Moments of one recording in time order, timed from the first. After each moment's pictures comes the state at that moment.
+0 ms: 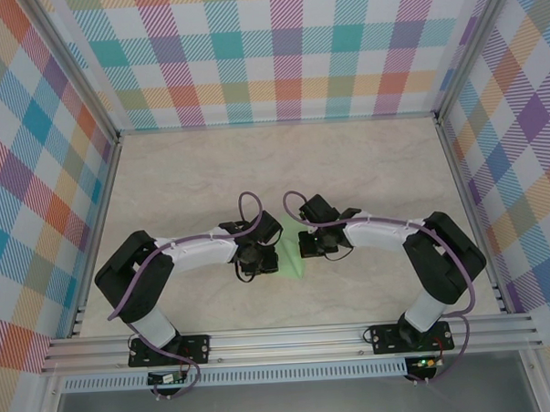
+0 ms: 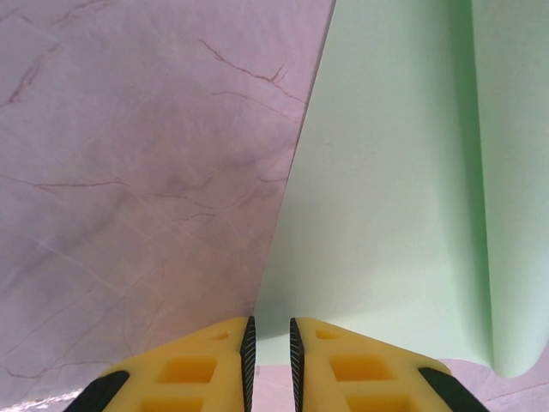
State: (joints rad) left arm -0.83 1.66 0.91 -0.53 0.12 -0.86; right arm 0.72 1.64 0.88 -0.40 -0.15 0.56
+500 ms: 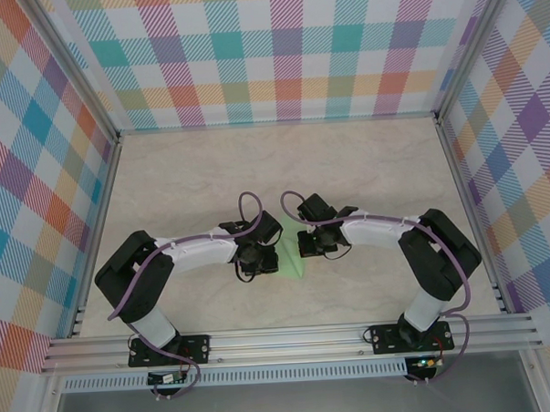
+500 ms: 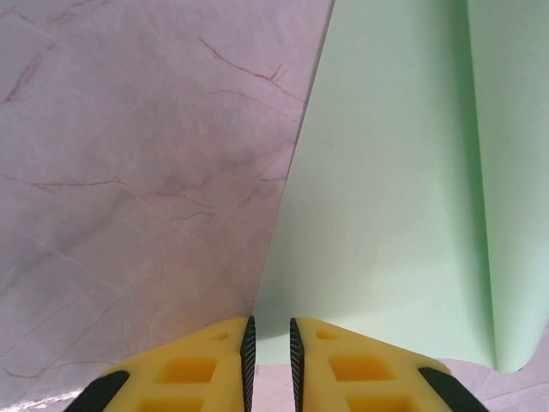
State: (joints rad) left arm -0.83 1.66 0.91 -0.53 0.12 -0.86; right arm 0.72 1.67 0.91 -0.42 -0.14 0.55
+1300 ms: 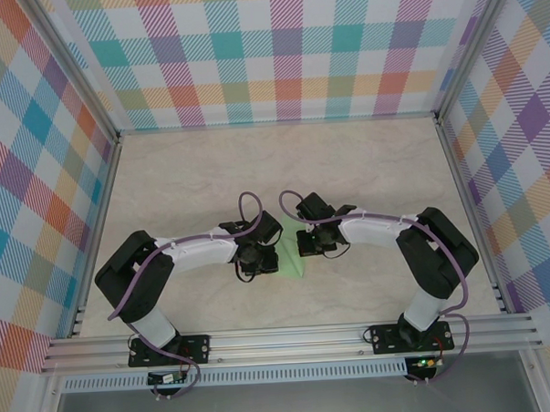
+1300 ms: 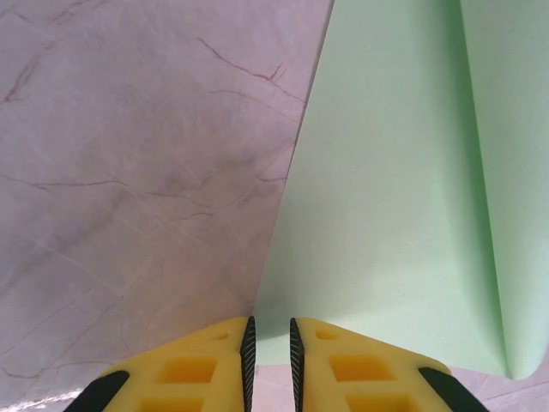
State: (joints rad) left arm -0.83 1.66 0.91 -0.53 0.12 -0.86; right arm 0.72 1.69 0.93 -0.44 -0.13 0.54
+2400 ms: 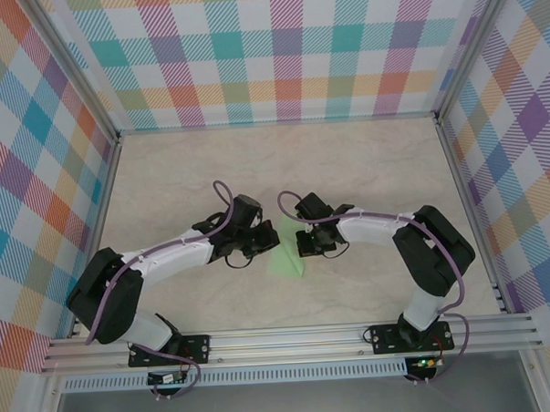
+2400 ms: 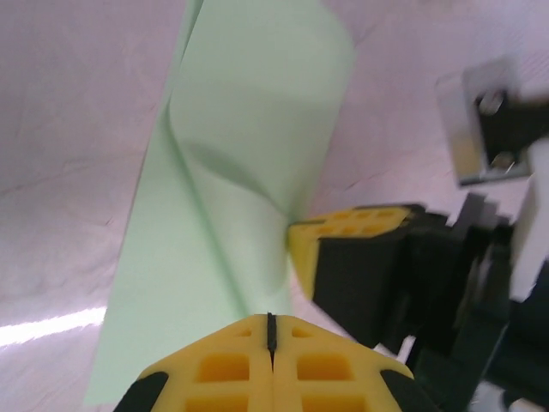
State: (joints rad) left arm -0.70 1.48 0.83 -0.20 0.27 -1.00; right arm 0.72 1.71 0.94 -0.45 -0.13 0.53
